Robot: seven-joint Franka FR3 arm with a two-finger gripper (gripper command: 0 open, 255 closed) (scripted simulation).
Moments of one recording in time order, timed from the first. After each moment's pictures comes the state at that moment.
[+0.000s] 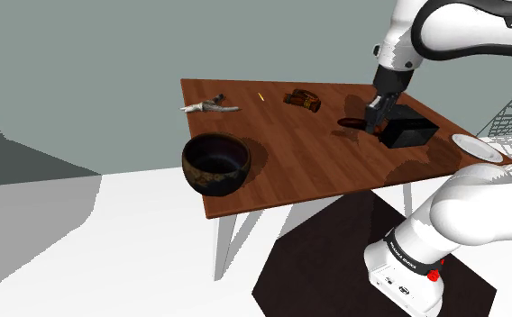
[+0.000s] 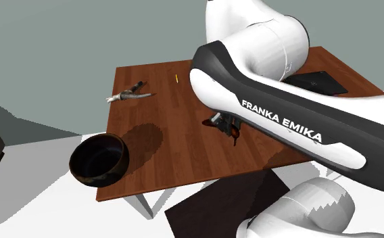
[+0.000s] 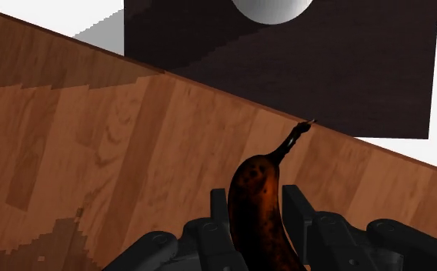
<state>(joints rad) 0.01 -0.84 0.03 -2.59 -0.11 1.62 -0.02</state>
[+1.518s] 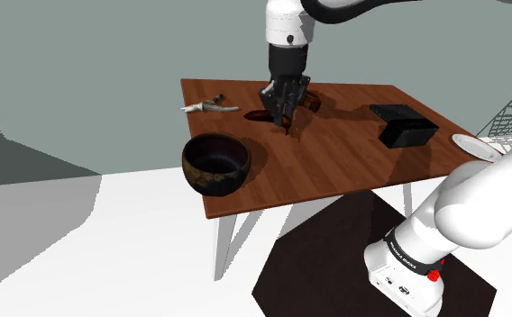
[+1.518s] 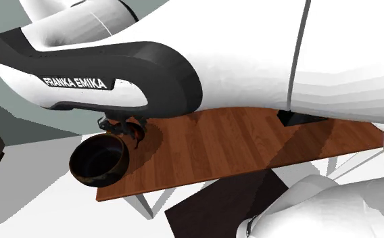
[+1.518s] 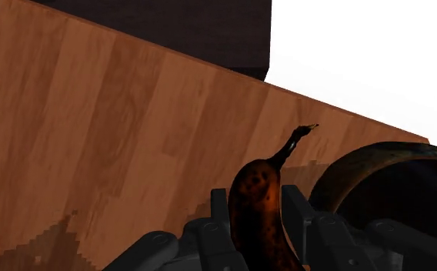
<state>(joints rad) 0.11 -0.25 0.41 -2.05 0.04 1.65 0.44</state>
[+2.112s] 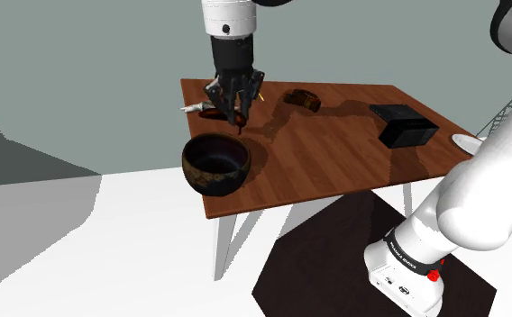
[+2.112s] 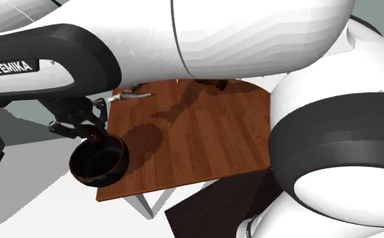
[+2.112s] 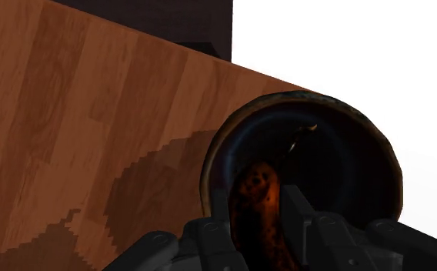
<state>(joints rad) 0.18 0.08 0.52 -1.71 -0.06 1.59 0.65</state>
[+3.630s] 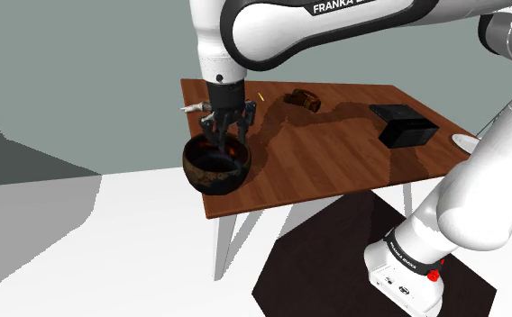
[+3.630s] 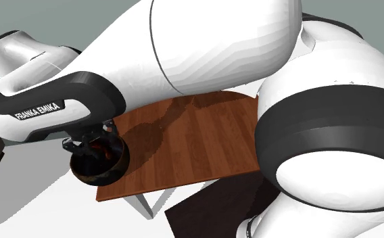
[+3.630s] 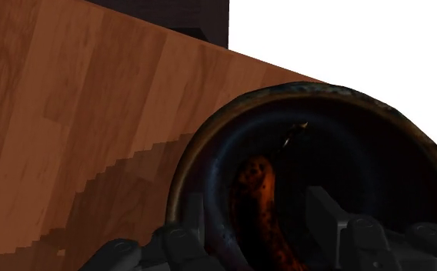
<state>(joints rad) 0.18 0.13 0.52 -1.86 -0.09 1.78 0.67</state>
